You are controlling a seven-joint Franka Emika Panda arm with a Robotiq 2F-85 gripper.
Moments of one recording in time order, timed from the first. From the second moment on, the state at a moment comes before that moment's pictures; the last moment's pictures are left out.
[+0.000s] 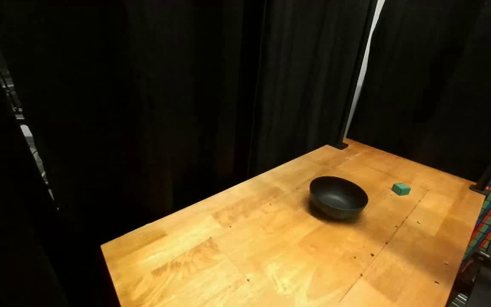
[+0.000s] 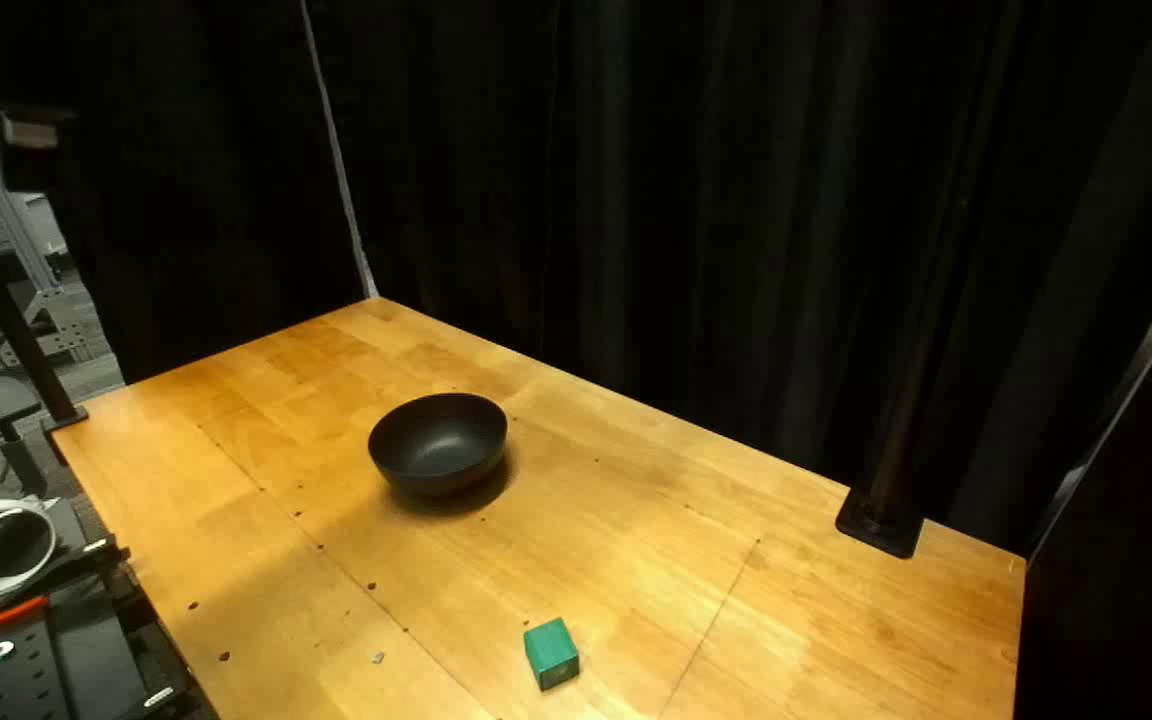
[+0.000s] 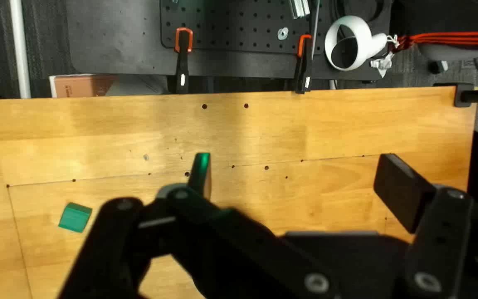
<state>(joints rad) -0.03 -0.61 -0.22 -2.30 0.01 1.42 -0.26</state>
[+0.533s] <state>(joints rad) -0.03 -0.62 -0.22 -2.30 0.01 1.43 -0.25</state>
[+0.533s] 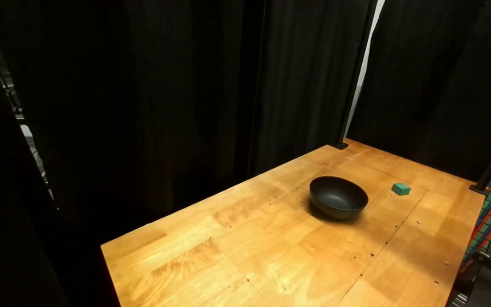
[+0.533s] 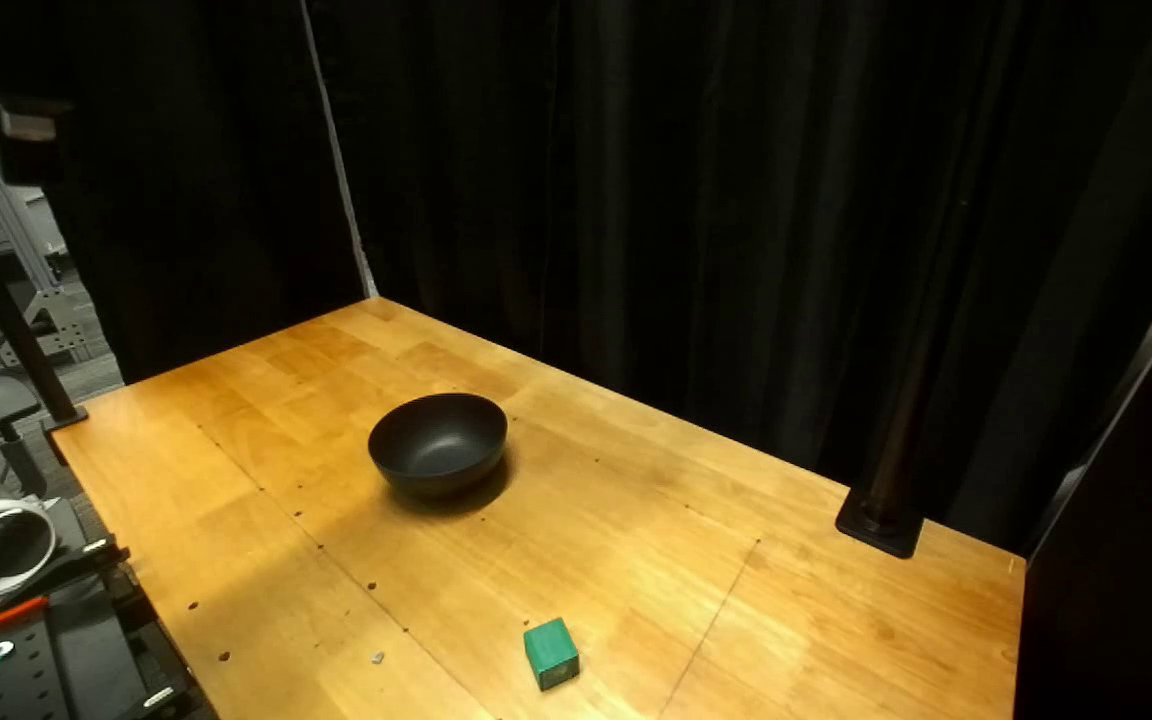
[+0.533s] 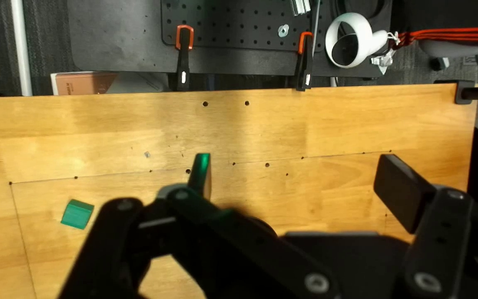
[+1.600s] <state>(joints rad) -0.12 -0.17 -0.26 -2.55 0.16 2.13 -0.24</state>
